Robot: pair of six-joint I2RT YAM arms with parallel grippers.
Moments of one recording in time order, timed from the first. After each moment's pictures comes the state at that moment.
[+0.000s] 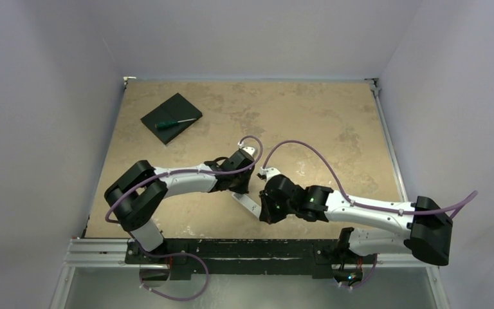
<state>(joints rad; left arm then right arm) -0.88 1.67 0.89 -0.20 -0.09 -0.56 1.13 1.16 0.69 -0.43 0.02 0.71</state>
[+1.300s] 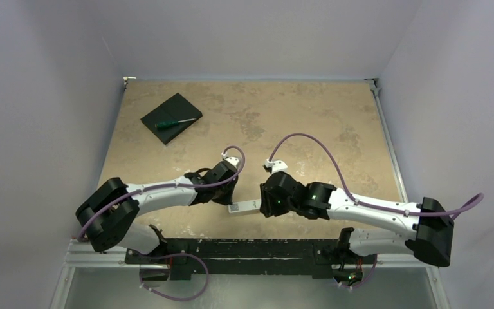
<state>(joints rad) -0.87 1.43 0.67 -0.25 -0.10 -0.56 1.13 1.15 0.74 -0.52 0.19 0.78</state>
